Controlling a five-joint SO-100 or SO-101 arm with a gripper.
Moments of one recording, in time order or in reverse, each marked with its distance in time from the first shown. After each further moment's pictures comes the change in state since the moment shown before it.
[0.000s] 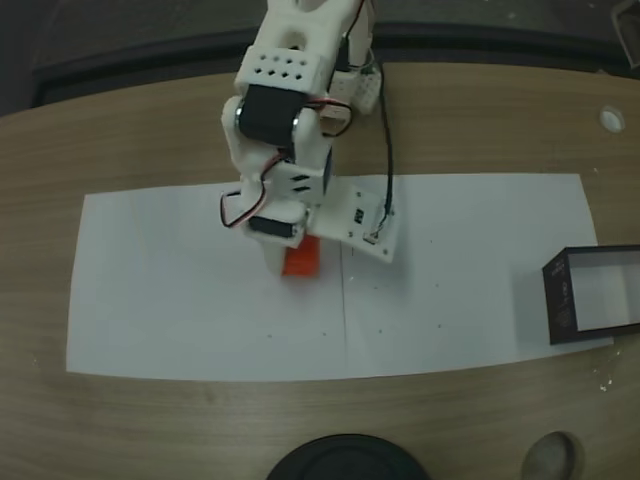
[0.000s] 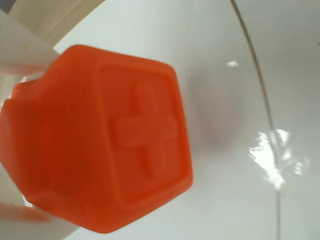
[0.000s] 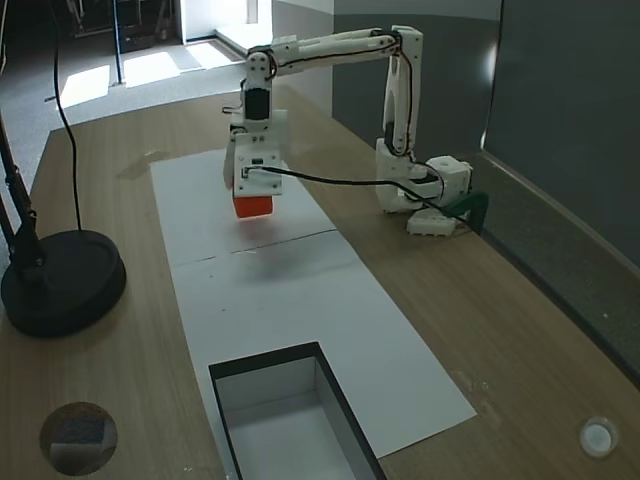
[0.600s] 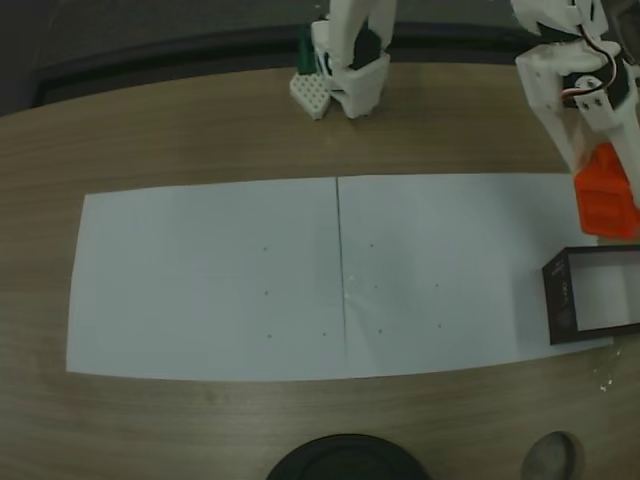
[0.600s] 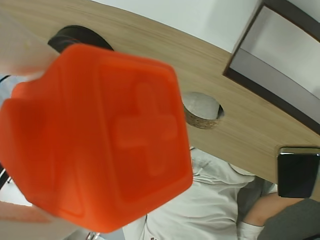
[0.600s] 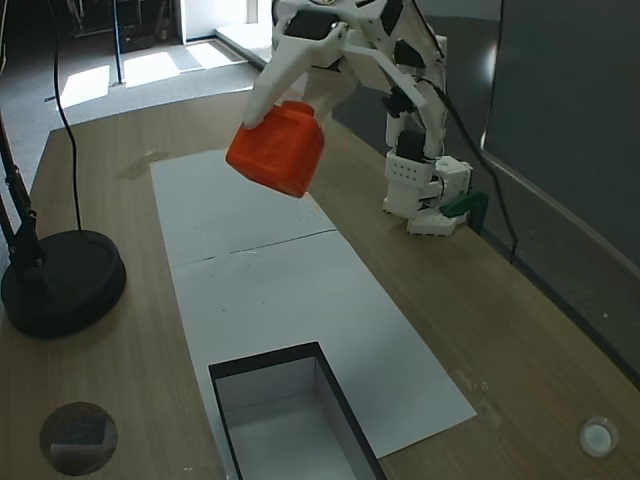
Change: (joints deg) arm -47.7 -5.4 -47.8 0.8 0.0
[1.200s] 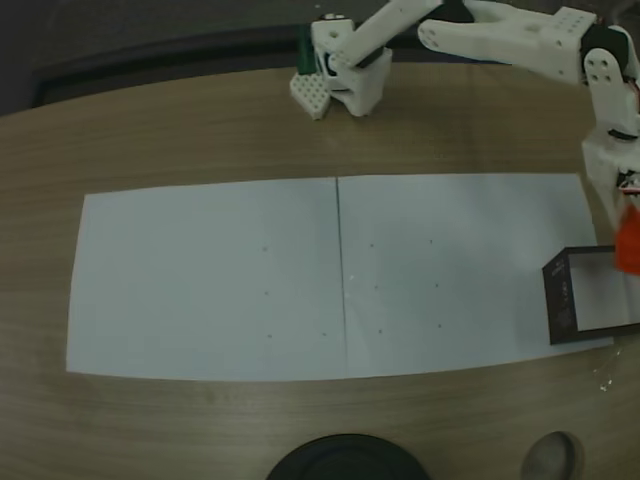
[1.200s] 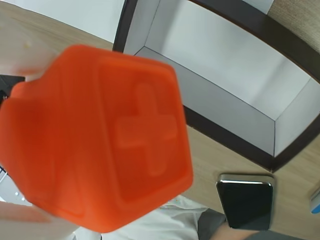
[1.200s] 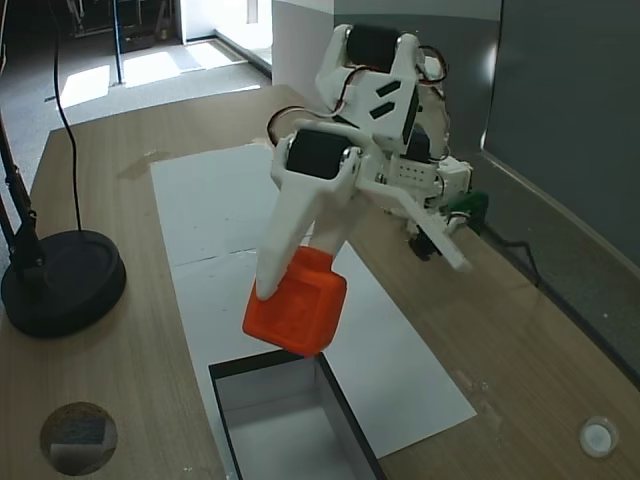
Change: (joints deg) arm -8.0 -28.3 -17.7 -5.3 8.3
